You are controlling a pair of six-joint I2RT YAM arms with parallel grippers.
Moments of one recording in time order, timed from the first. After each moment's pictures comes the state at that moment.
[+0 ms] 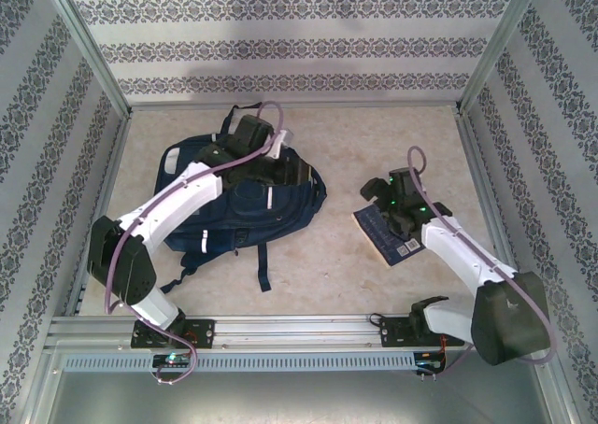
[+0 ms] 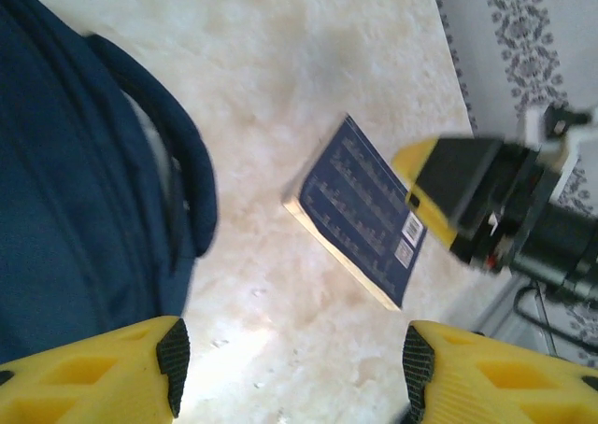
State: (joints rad) left arm -0.56 1.61 1.43 -0.61 0.43 -0.53; right arm 0.22 1.21 0.71 -0.40 0.02 0.98
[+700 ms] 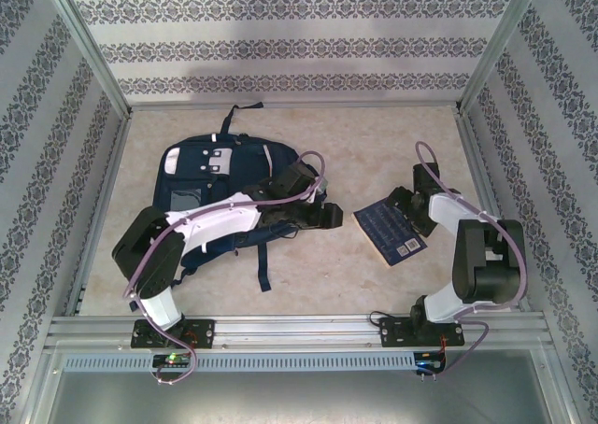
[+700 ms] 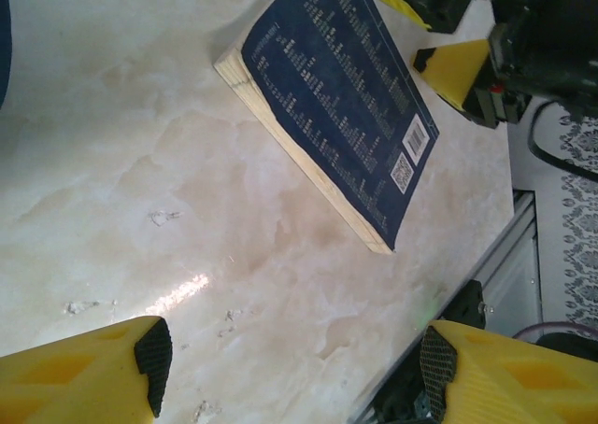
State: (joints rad) left arm -0.79 1.74 1.20 -0.30 0.40 -0.76; right arm -0.04 1.52 0.76 -0.42 -0.04 0.70
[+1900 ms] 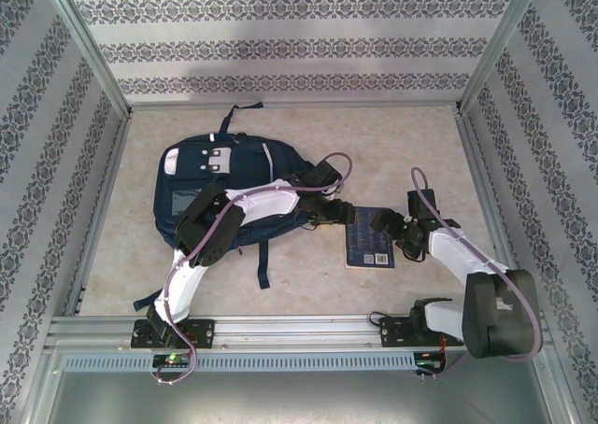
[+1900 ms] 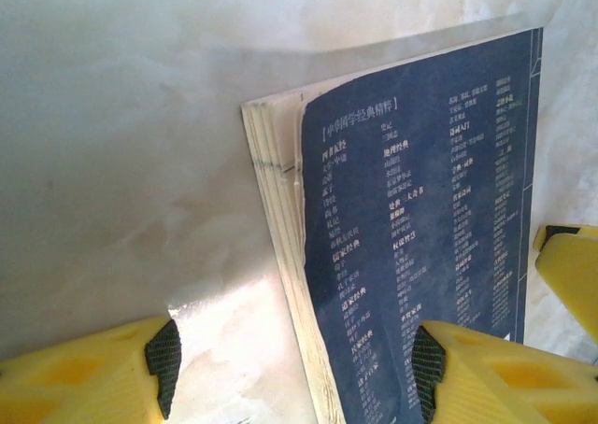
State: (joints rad) left arm -0.78 2.17 1.56 -0.42 0.38 -0.72; right arm 0.05 1.23 0.51 -0.40 -0.21 0.70
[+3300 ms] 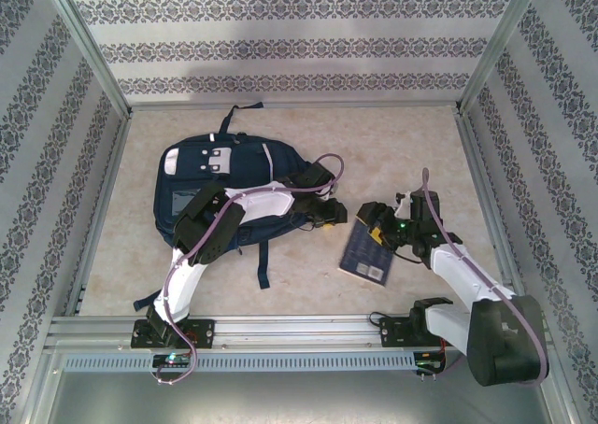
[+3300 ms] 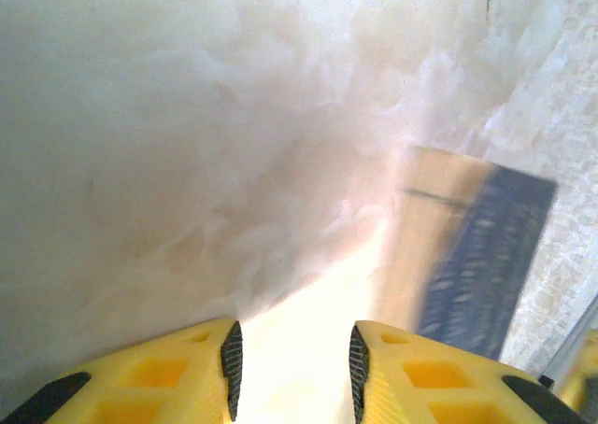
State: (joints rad) left arm -0.75 2.17 1.48 -0.30 0.46 -0.81; right arm 0.08 1.07 0.41 -0.11 -0.67 0.90
